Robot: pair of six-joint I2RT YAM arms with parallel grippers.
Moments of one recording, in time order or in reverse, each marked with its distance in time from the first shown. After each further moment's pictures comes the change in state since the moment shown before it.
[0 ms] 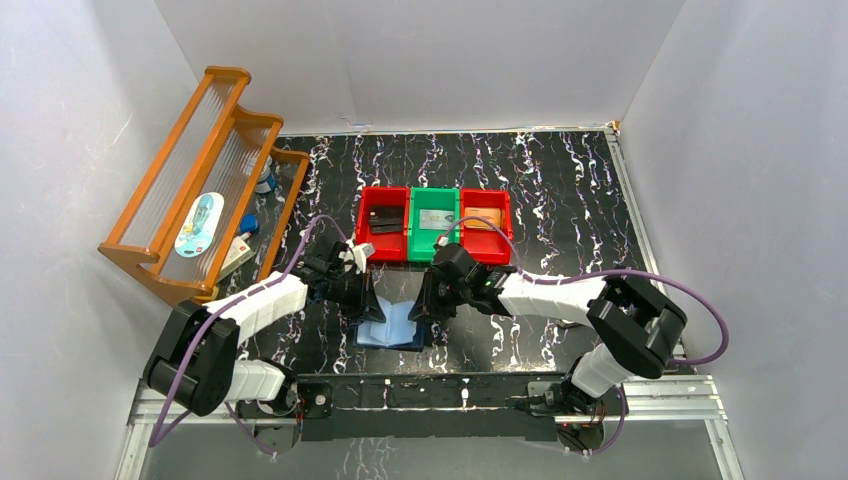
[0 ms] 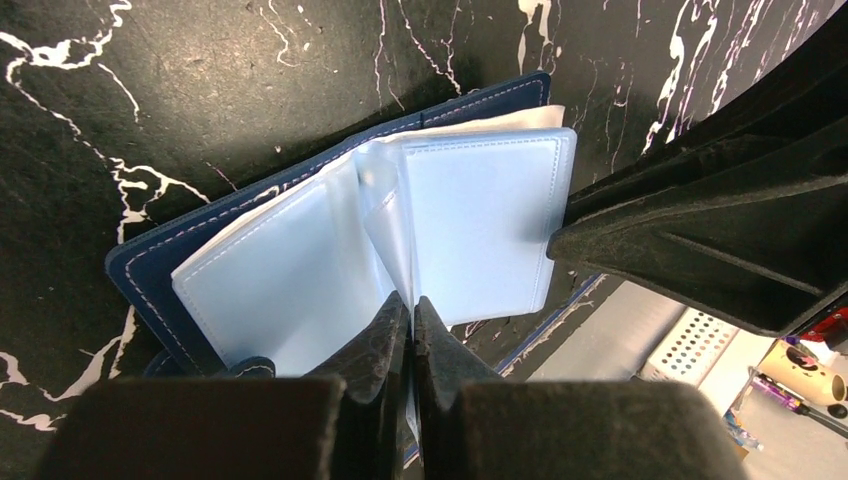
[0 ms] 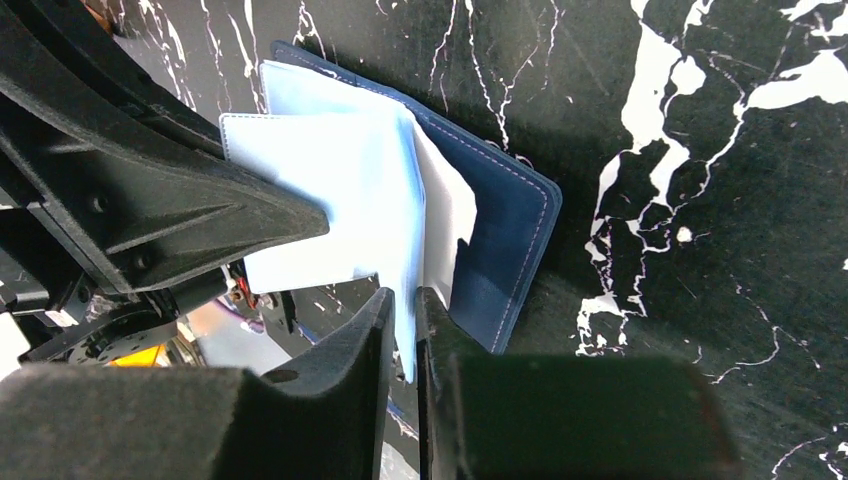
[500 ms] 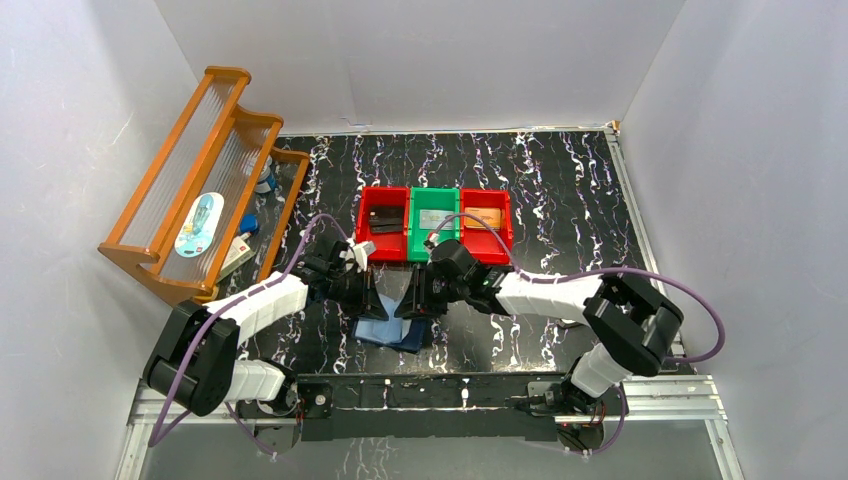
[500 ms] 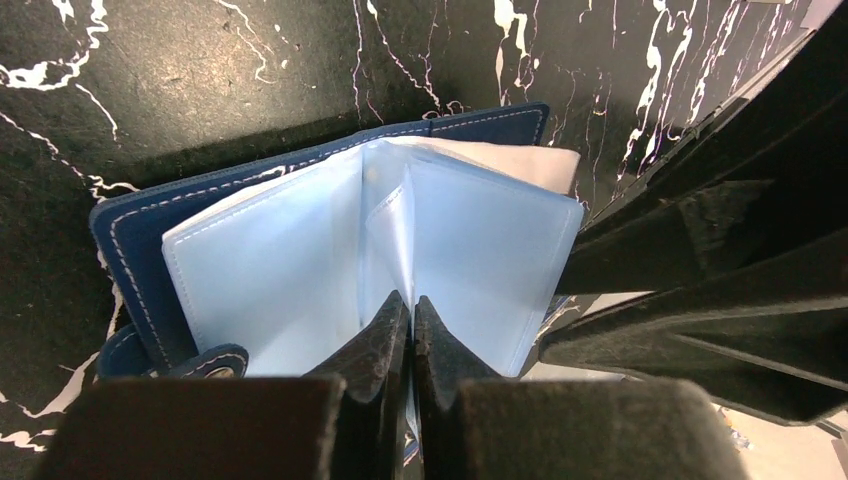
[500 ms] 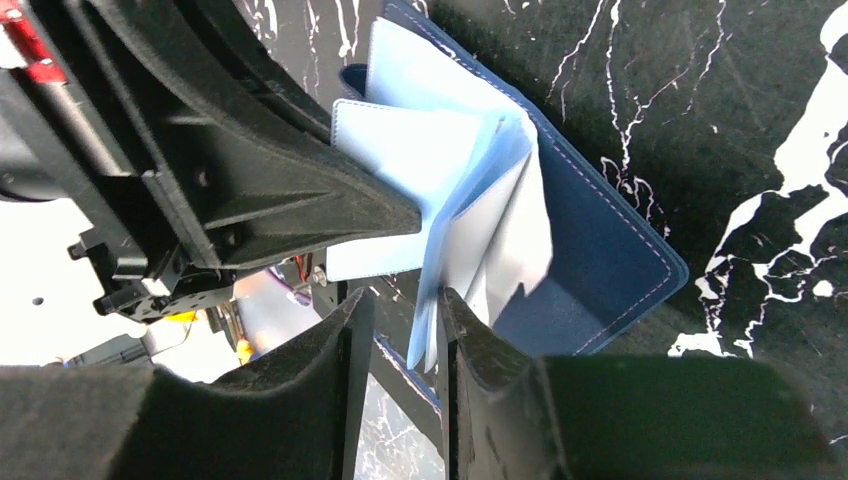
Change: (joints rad) left arm -0.009 0.000 0.000 0.032 0.013 -0.031; right arm 0.000 0.004 0.005 0.125 -0.102 -0.002
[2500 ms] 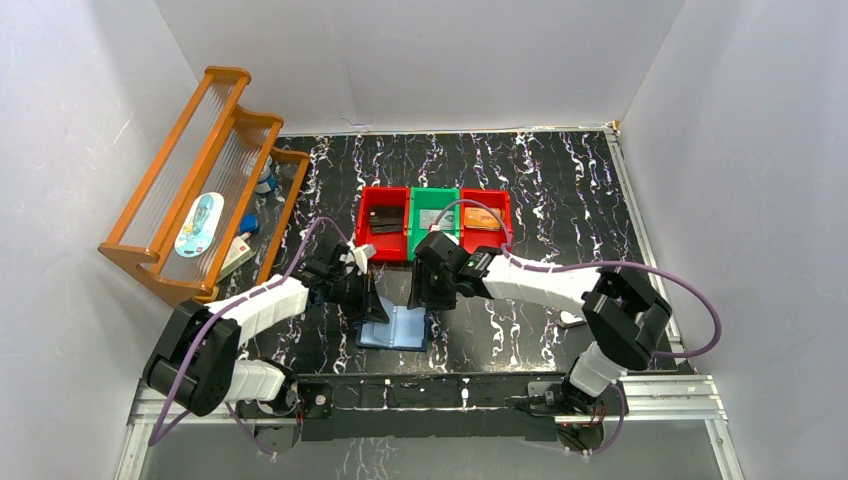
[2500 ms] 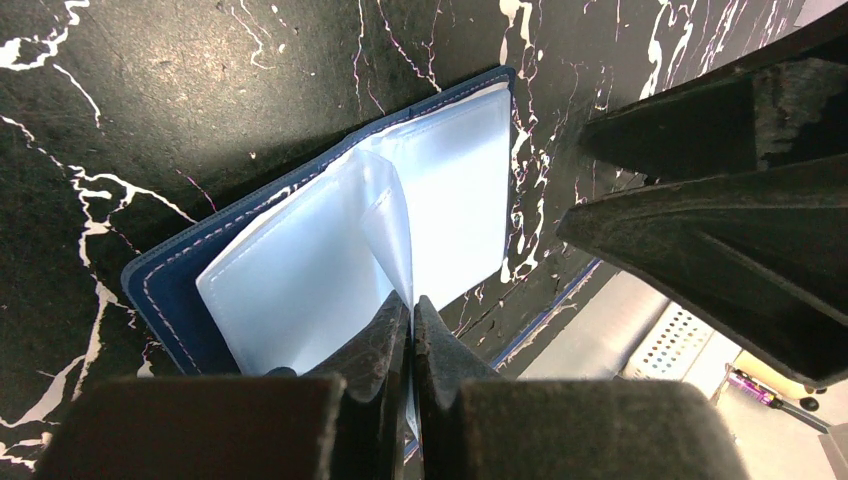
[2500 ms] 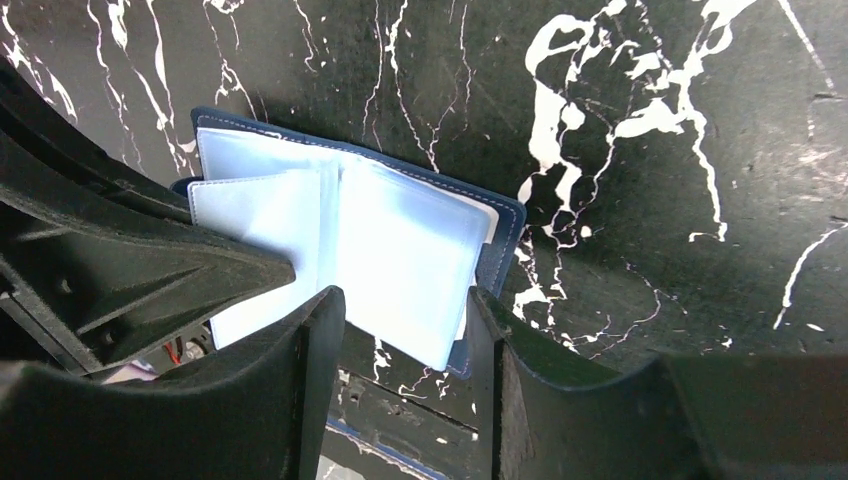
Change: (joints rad) left arm -0.007 0.000 -0.029 0.037 0.010 -0.025; right arm 0.027 0.072 0.256 -0.511 0.306 -0.091
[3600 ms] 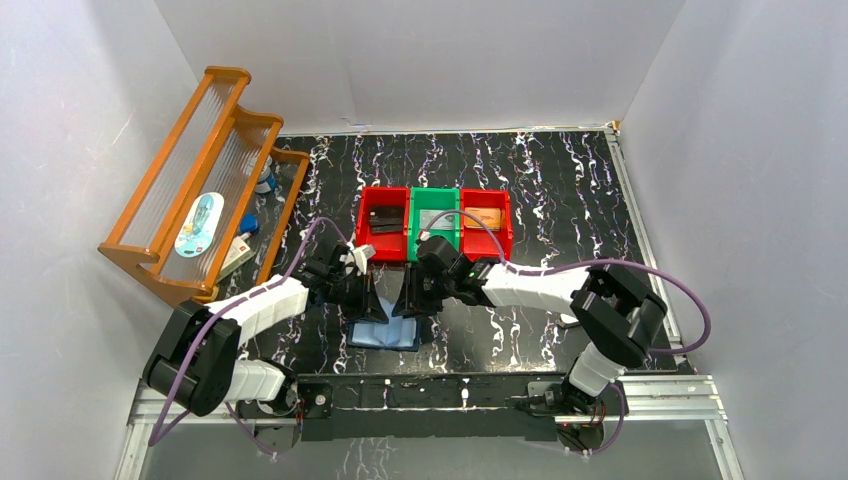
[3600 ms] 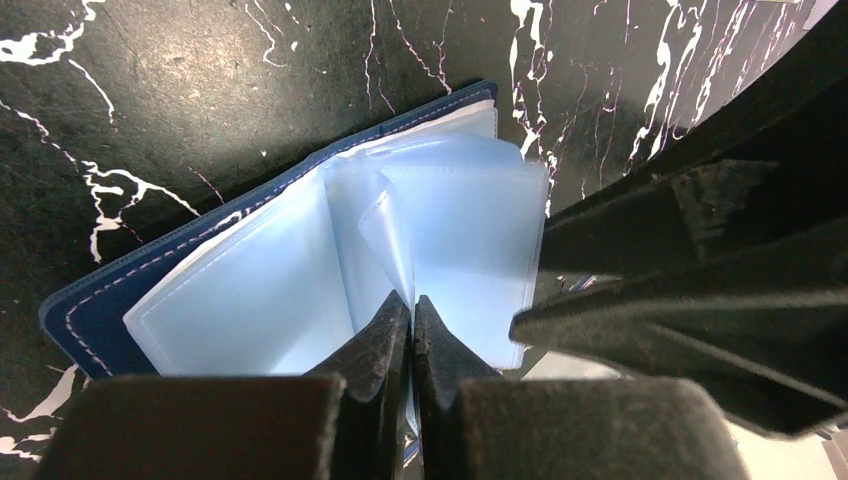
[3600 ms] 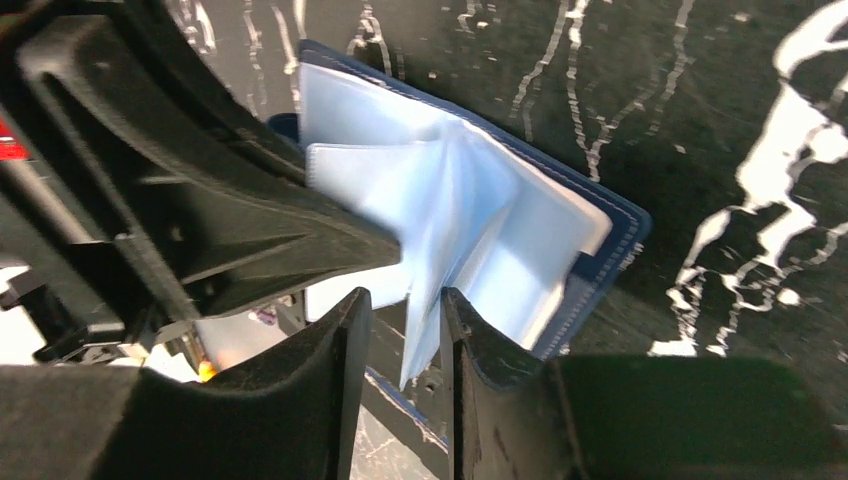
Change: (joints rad) left arm 0.000 0.000 -0.002 -0.004 -0.011 0.000; right arm 0.000 0.018 -0.119 0.317 -0.227 0.054
